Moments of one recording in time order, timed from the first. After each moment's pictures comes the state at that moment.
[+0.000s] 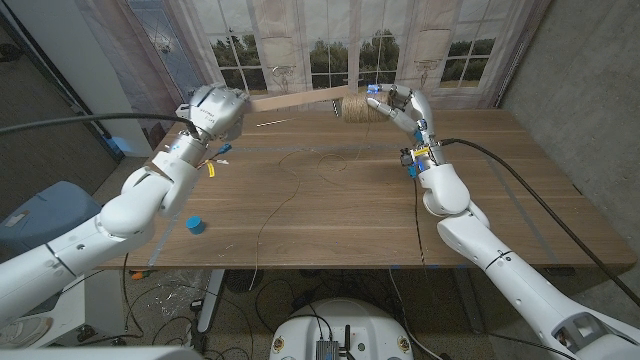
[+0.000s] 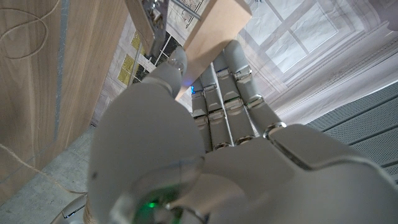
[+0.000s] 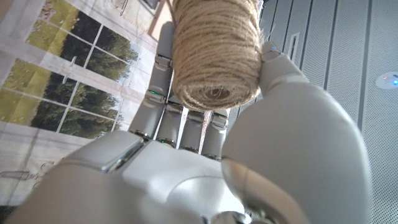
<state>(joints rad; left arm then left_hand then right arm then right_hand) 1.13 1.11 0.27 -2.09 1.07 0.39 0.40 1.20 0.11 0.57 -0.17 0.16 0.80 0.15 0.33 0.23 0.77 0.06 0.46 0.67 0.95 0.04 0.50 0.37 0.64 -0.06 1.22 0.17 -0.90 -0.45 -0.42 -1.64 0.25 0.60 -0.18 1.08 -0.15 0.44 -0.16 0.17 0.98 0.05 0.26 0.21 0.87 0.07 0.42 0.29 0.87 0.11 0.51 0.51 0.93 -0.10 0.81 0.31</state>
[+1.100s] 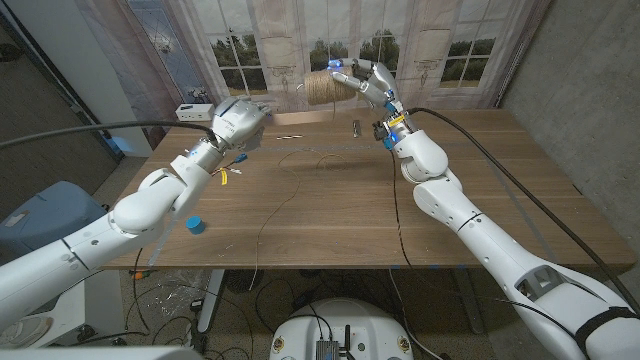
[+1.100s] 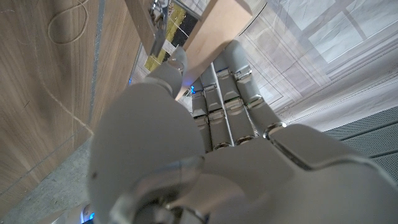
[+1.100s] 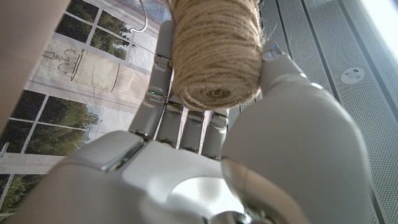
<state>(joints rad) 1.04 1.10 0.38 -2.05 1.08 0.25 0.41 1.20 0.11 0.57 -0.17 0.16 0.80 0.15 0.32 0.23 0.77 0.06 0.45 0.68 0.95 0.04 0.49 0.38 0.64 -0.06 1.22 0.17 -0.68 -0.36 -0.52 -1.53 0.51 0.52 0.14 1.09 -0.16 0.43 -0.16 0.17 0.99 0.06 0.25 0.22 0.88 0.07 0.41 0.30 0.88 0.11 0.50 0.52 0.92 -0.09 0.86 0.31</state>
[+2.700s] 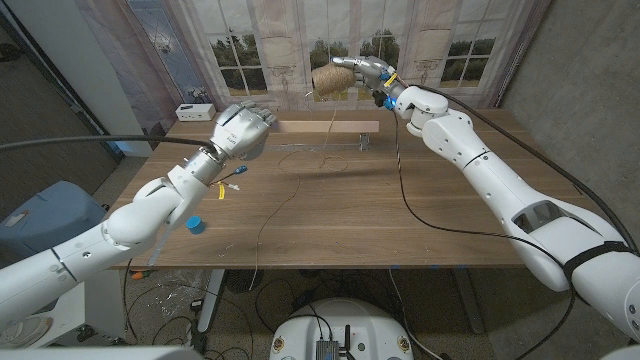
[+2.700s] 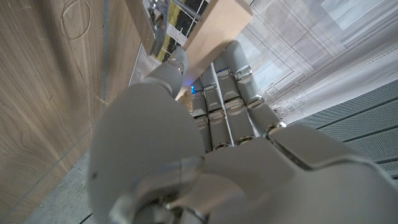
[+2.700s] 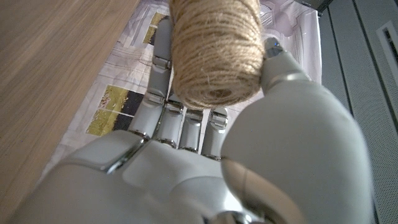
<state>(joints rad) 1.12 1.14 0.34 -2.07 1.16 0.26 0.51 1.20 0.11 0.58 -0.17 0.16 0.81 0.15 0.32 0.23 0.77 0.05 0.44 0.70 0.95 0.04 0.48 0.43 0.64 -0.06 1.23 0.17 -0.38 -0.38 -0.52 -1.43 0.68 -0.16 0.07 1.10 -0.17 0.42 -0.16 0.17 1.01 0.08 0.23 0.22 0.92 0.12 0.41 0.32 0.93 0.12 0.50 0.54 0.91 -0.08 0.98 0.29</state>
